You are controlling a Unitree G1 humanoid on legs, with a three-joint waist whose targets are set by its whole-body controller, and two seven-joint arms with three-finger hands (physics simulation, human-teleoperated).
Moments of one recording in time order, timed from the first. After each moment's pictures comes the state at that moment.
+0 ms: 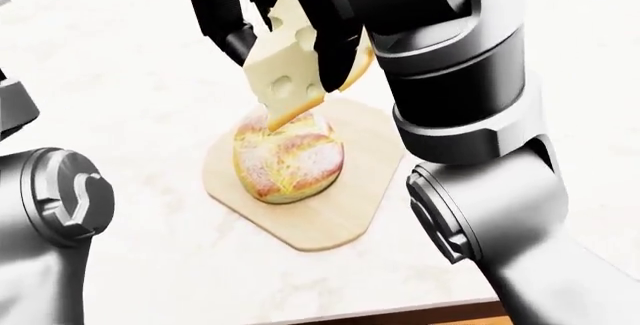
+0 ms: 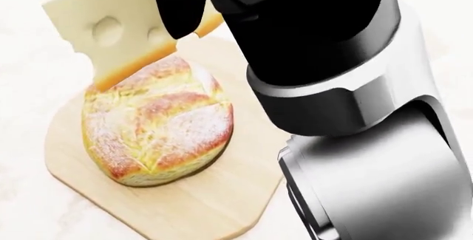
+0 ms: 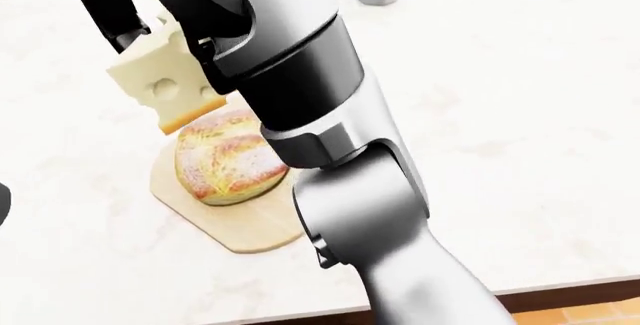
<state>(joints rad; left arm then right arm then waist) -1.55 0.69 0.21 0.40 -0.19 1.02 -0.01 -1.74 0.01 0.09 0.38 -1.00 0.20 1.57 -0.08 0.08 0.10</state>
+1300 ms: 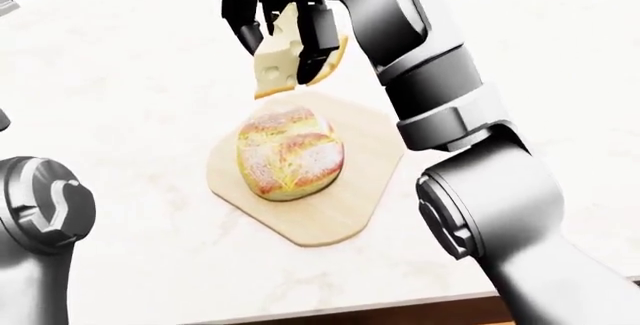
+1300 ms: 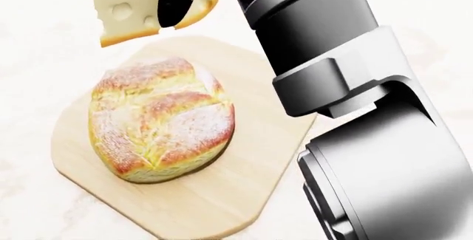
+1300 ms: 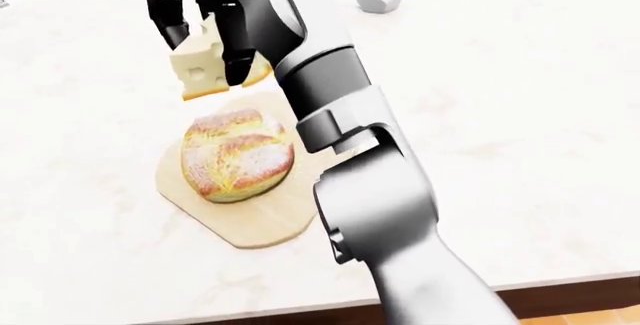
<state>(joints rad) -1.51 0.75 0.23 0.39 -0.19 1.01 -0.02 -1.65 -0.03 0.07 0.81 -0.82 0.00 0.92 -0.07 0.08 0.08</state>
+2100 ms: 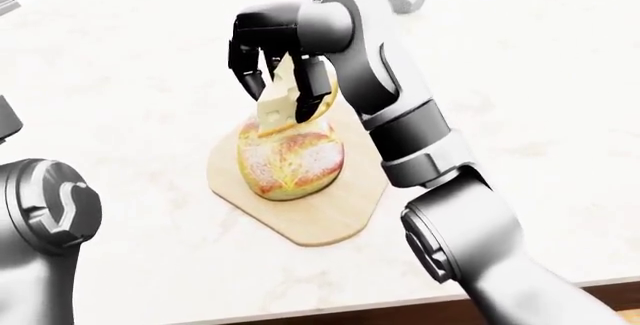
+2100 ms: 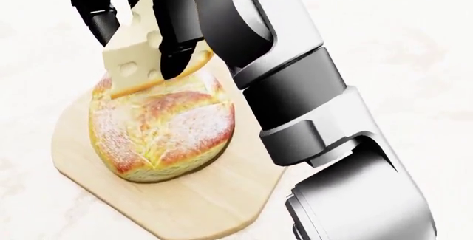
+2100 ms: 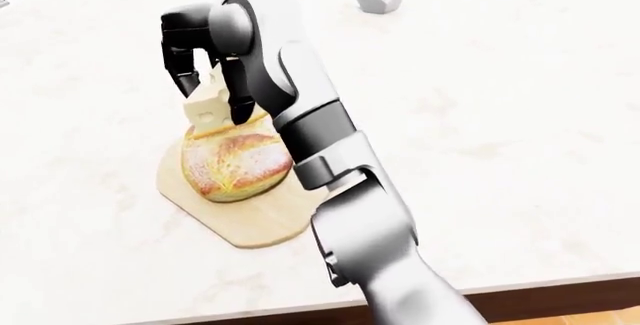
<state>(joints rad) -1.50 0.74 0.23 0.40 -0.20 1.00 -0.01 -1.46 0.04 0.10 0.65 -0.90 0.04 0.95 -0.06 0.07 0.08</state>
